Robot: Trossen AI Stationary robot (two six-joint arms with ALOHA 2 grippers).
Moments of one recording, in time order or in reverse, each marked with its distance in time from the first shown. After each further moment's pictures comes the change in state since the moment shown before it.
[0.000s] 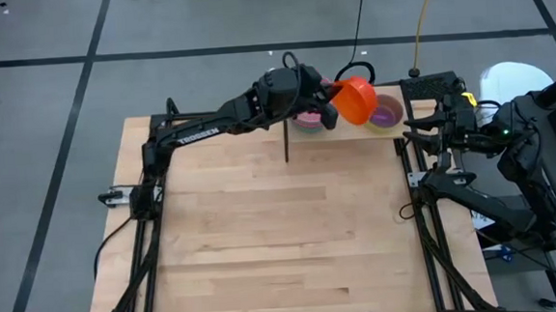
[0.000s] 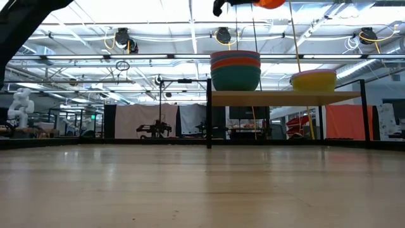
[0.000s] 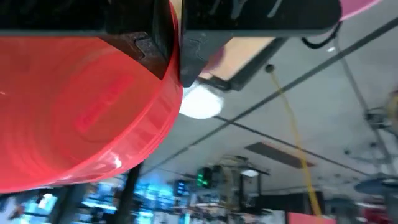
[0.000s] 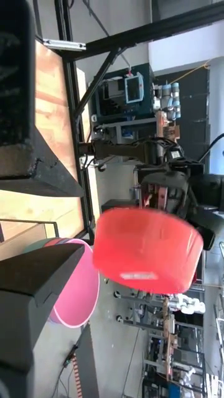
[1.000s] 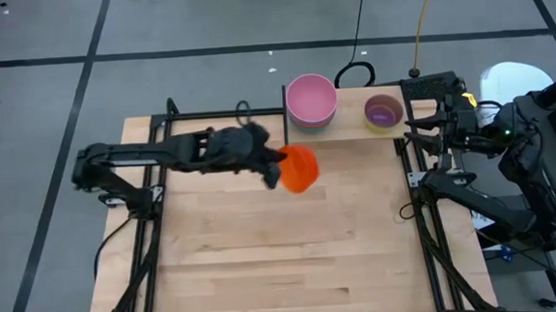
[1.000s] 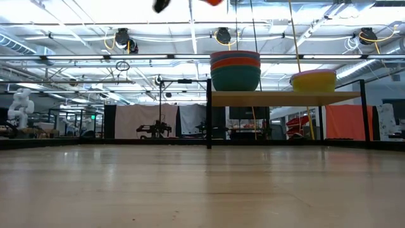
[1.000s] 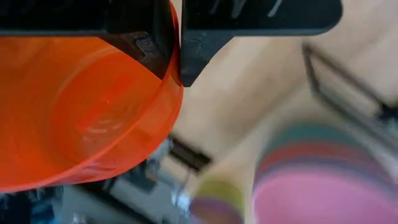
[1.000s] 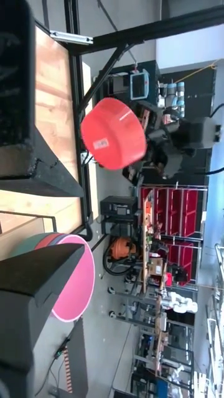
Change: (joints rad) left arm -0.219 -0.541 -0.695 -0.266 -0.046 -0.389; right arm 0.001 -0.006 0.001 0.000 -0.001 -0.056
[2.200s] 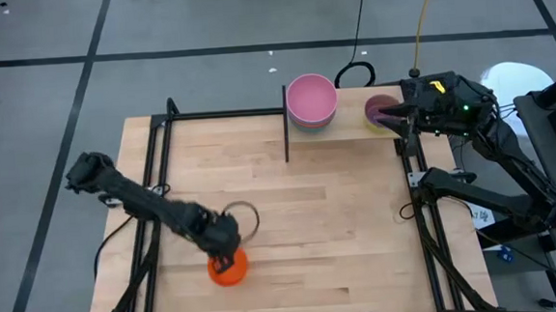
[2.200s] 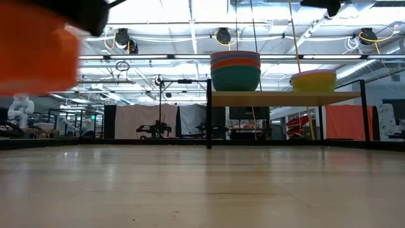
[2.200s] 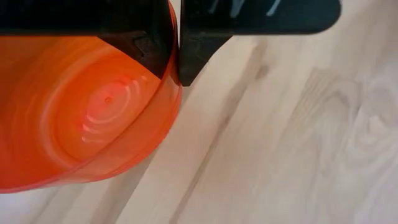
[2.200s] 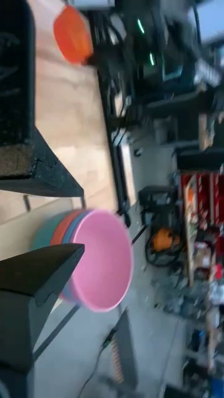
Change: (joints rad) left arm -0.460 -0.004 -0.444 -0.410 0.343 -0.442; right arm 0.000 0.213 -0.001 0.029 0.074 -0.054
